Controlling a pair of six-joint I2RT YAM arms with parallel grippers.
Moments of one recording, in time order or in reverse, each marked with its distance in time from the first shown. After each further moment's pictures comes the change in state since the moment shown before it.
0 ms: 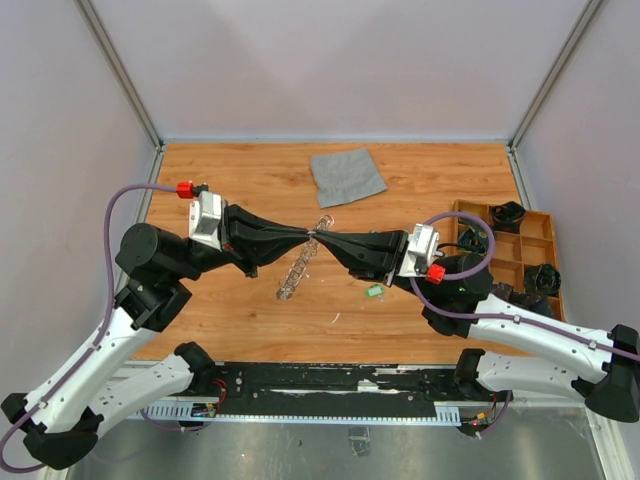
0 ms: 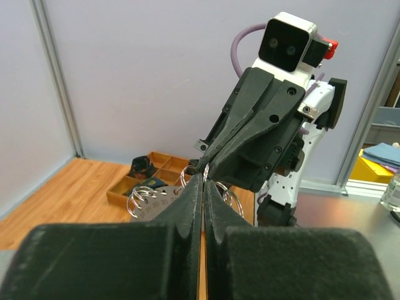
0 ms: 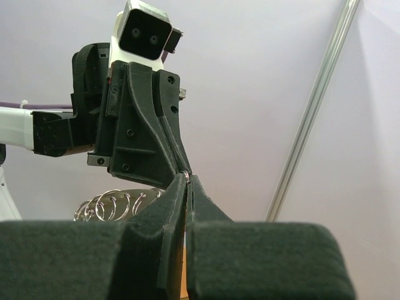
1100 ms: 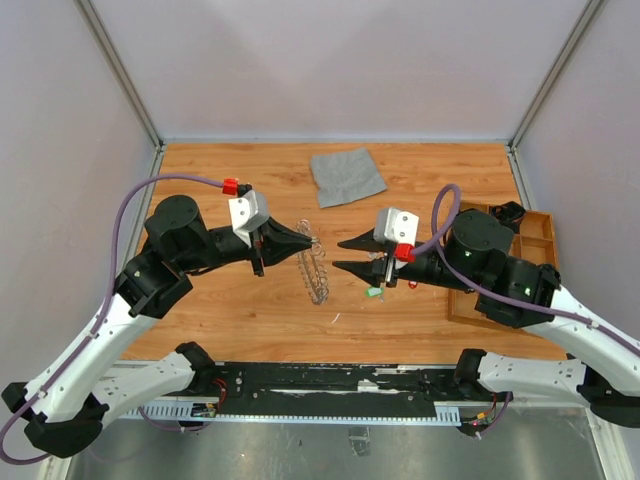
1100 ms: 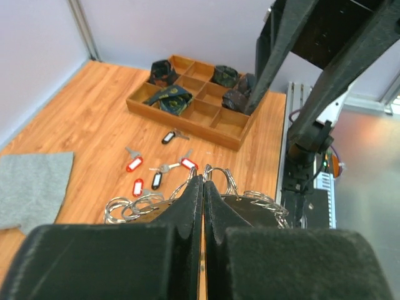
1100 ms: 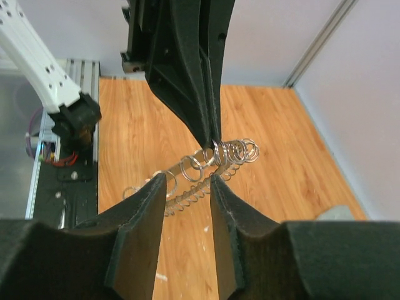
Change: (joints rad) left arm -0.002 0.081 0.157 -0.509 -0.038 0.301; right arm 0.000 -0.072 0.461 -1.210 0.029 -0.135
